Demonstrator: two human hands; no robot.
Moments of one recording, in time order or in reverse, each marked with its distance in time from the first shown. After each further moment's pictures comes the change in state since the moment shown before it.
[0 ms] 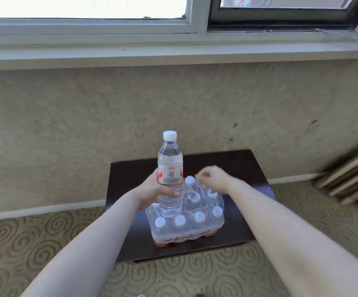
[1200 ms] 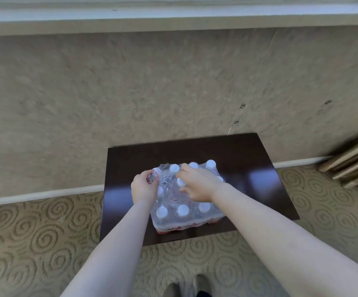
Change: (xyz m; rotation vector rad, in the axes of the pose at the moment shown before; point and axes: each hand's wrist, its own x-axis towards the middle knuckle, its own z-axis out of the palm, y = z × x) left_hand 0.036 -0.086 -0.006 0.421 0.878 -0.079; right_hand 0.005 -0.011 0.065 -0.711 -0.038 -0.446
